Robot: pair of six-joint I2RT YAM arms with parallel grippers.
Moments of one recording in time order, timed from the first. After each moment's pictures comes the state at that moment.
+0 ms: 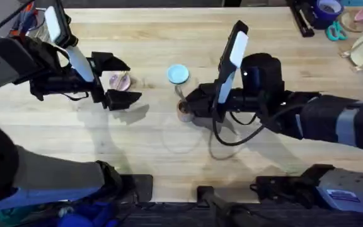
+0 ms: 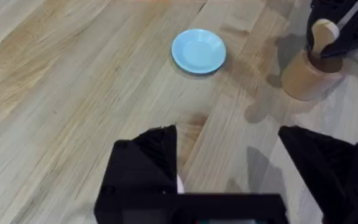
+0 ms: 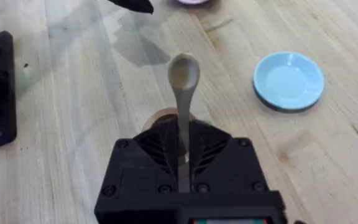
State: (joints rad) left arm 0.47 1.59 0.91 -0.90 1.04 1.53; right arm 0.59 1.42 0.50 0.31 -0.56 -0.24
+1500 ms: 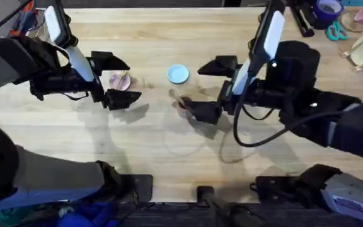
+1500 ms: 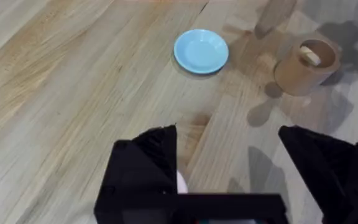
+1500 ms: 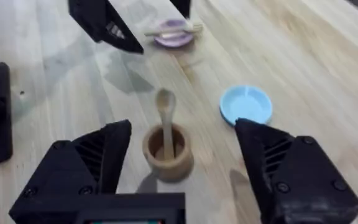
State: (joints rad) left arm 0.47 1.59 0.91 -0.89 1.04 1.53; right arm 0.53 1.20 0.49 0.25 -0.55 -0.25
